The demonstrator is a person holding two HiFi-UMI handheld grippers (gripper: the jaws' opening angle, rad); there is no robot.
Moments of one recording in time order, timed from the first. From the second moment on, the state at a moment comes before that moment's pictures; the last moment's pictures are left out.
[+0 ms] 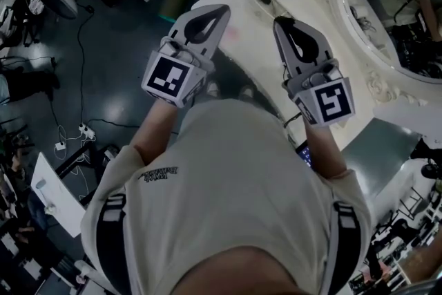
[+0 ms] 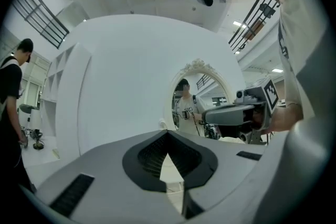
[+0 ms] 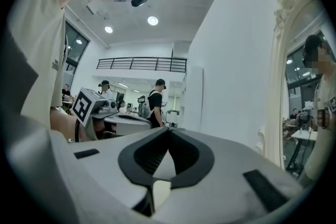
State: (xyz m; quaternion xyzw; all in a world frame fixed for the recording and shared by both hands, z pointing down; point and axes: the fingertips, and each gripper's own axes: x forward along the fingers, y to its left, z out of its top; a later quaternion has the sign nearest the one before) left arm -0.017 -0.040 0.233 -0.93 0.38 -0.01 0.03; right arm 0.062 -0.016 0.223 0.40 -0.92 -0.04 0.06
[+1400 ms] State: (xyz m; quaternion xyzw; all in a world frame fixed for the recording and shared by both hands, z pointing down) left arm -0.045 -0.030 0.245 -0.91 0.41 -0.02 0.00; right arm 0.049 -0.017 0.245 0.37 -0.93 0.00 0.07
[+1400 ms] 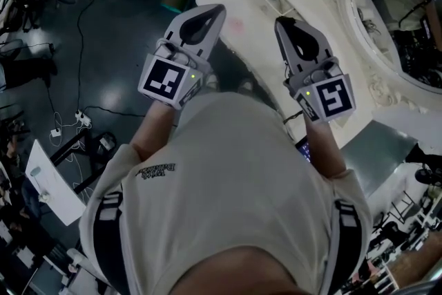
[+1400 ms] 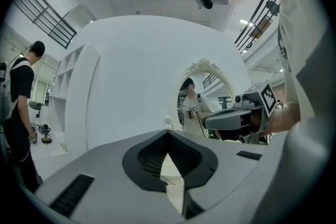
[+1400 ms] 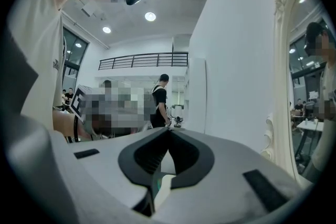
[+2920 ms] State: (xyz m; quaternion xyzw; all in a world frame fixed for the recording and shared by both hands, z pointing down) left arm -0.099 -0.165 0.449 -0.88 0.44 -0.14 -0.14; right arm -0.025 -0.147 0.528 0.25 -0.90 0.12 0.33
